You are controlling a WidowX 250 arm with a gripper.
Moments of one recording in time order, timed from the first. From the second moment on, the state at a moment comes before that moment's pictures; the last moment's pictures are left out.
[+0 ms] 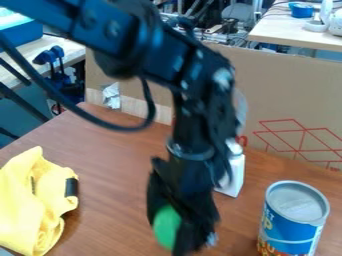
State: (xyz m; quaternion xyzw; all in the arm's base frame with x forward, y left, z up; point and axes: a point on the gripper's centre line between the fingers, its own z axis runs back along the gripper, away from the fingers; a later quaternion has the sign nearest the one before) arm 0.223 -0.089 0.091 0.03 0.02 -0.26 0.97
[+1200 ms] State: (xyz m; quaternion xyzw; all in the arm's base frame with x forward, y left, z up) arm 0.232 -0.112 0.026 -0.06 0.06 -0.27 0.96
